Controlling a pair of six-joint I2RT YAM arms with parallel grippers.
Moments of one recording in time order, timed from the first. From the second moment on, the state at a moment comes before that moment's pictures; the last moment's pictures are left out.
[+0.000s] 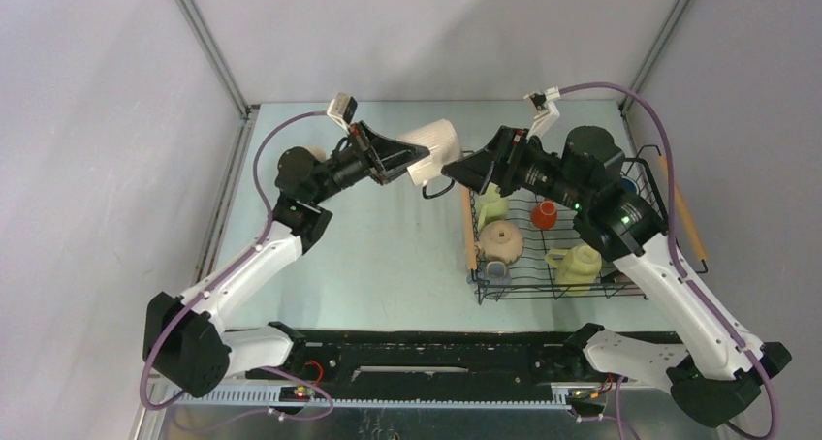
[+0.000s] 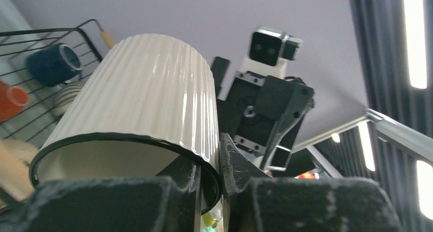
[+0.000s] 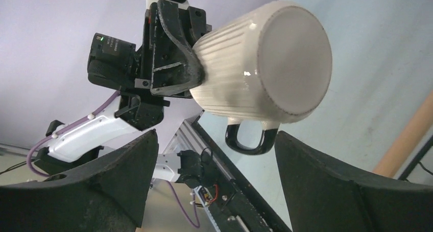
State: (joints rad) left arm -0.50 1.20 0.93 0.65 0.63 -1.46; right arm 0.62 1.07 1.32 -0.35 -0.35 0.72
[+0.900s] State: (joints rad) left arm -0.44 1.48 1.43 -0.74 0.16 -0.41; right arm 0.63 0.90 1.32 -0.60 -0.04 0.59
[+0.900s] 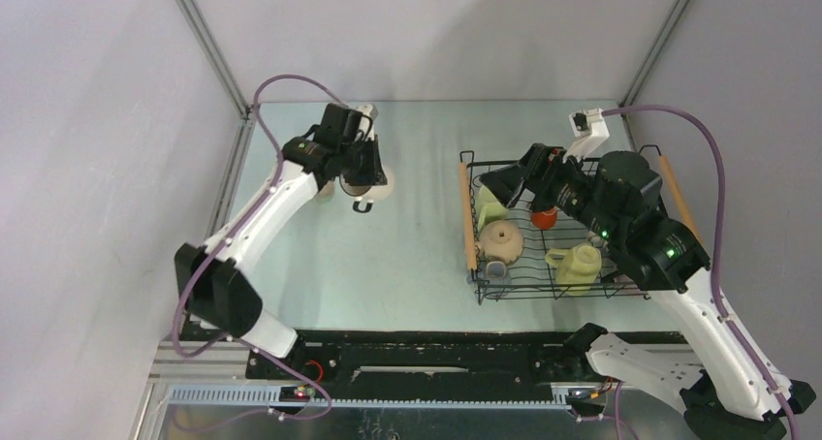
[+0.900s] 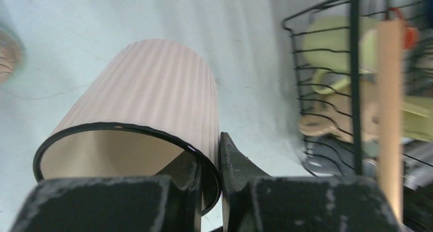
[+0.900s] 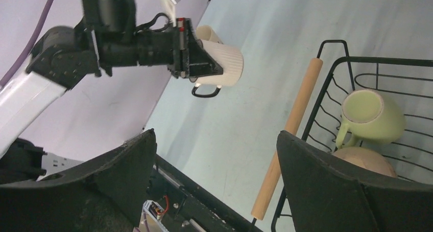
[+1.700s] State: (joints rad) left arm -0.39 2.00 1.68 -0.86 -0.14 -0.21; right arm 0.64 0.86 1.32 -0.70 -0.04 0.59
